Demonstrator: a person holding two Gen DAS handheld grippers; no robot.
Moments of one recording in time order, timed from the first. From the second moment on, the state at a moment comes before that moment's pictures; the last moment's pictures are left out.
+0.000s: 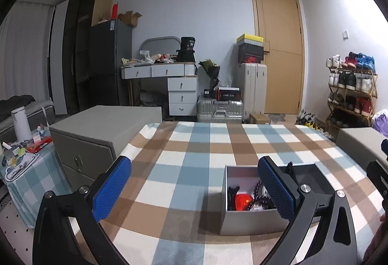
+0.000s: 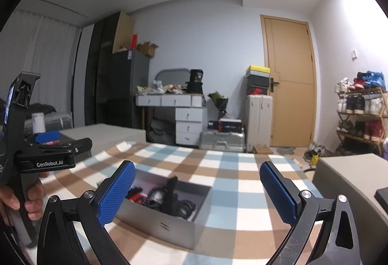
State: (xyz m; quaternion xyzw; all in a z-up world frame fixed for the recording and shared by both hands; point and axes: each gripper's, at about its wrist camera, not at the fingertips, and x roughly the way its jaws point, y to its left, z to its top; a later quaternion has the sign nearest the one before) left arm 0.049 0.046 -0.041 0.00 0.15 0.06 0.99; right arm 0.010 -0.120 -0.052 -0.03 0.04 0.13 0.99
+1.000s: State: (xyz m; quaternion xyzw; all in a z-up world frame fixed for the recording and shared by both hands) left arm 0.048 0.034 -0.050 0.00 0.16 0.04 0.99; right arm 0.035 -0.125 -0.061 -0.02 0.13 0.13 0.98
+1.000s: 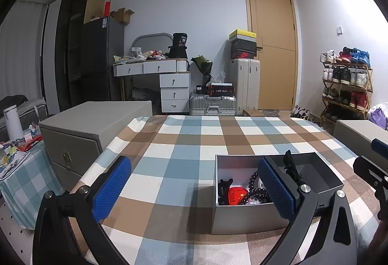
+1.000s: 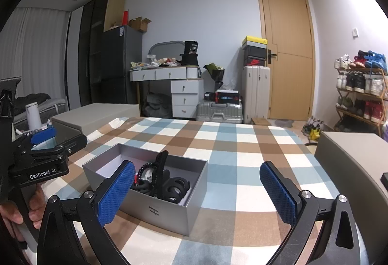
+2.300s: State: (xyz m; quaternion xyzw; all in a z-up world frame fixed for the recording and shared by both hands) left arm 0.051 0.032 -0.051 0.00 0.16 0.03 0.99; right arm 0.035 -0.125 -0.061 -0.02 0.13 0.13 0.98
